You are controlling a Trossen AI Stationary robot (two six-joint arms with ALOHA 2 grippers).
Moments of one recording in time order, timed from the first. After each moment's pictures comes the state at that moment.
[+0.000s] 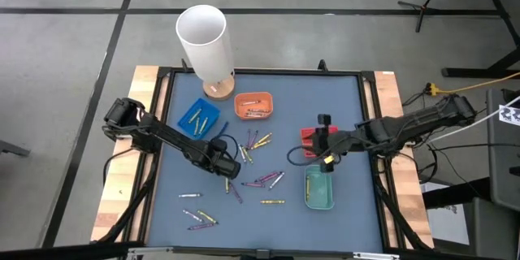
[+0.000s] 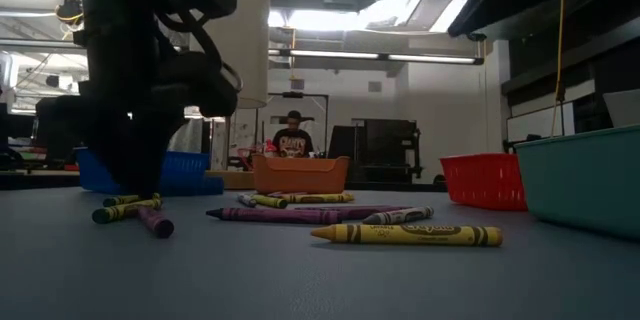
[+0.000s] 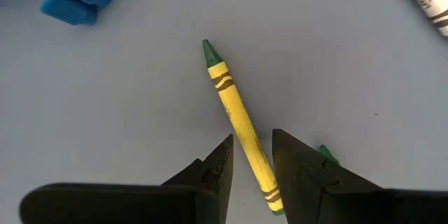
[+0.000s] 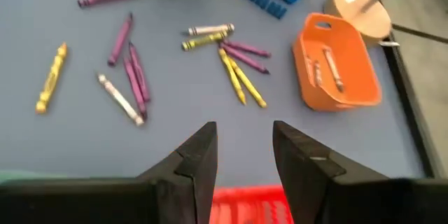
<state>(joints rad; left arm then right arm) -0.31 1.72 0.96 -0.74 -0.19 -1.54 0.30 1.13 0.88 -0.51 0.35 -0.03</state>
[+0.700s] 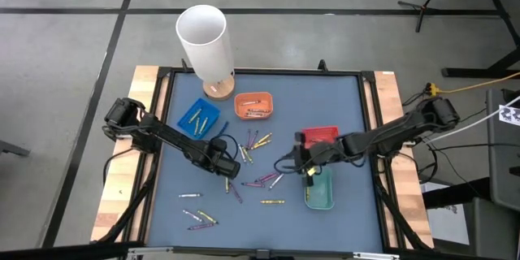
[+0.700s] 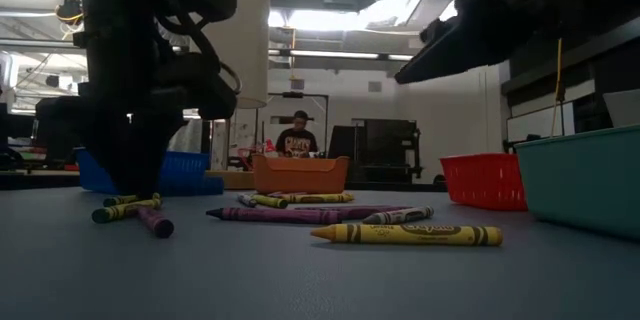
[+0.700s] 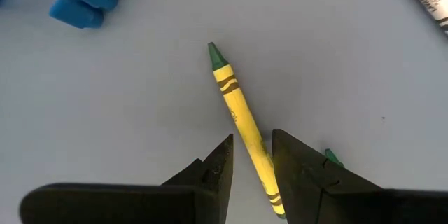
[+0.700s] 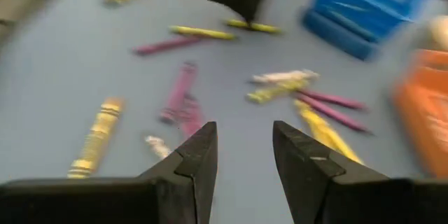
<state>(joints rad) -0.31 1.72 0.96 -0.75 -0.20 -1.54 0.30 1.41 0.68 0.18 0.14 -0.03</state>
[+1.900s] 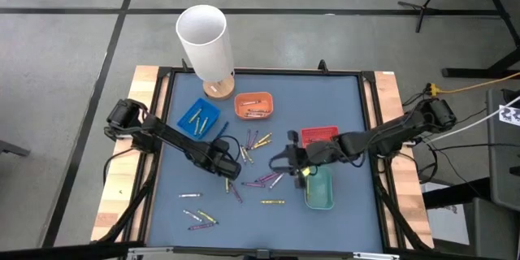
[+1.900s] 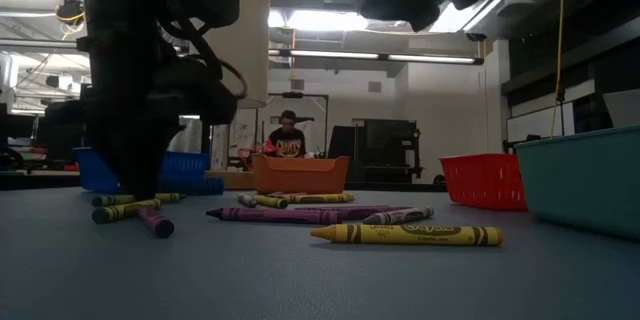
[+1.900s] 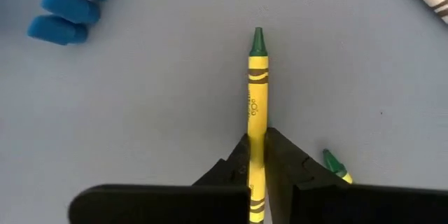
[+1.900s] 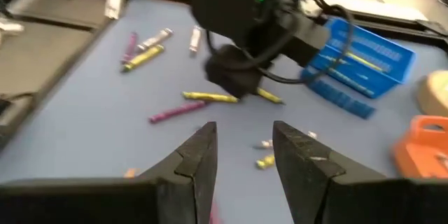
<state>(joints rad) -0.31 1.77 0.97 -0.75 -0.19 -1.47 0.30 1.45 0.86 0.13 0.17 -0.02</state>
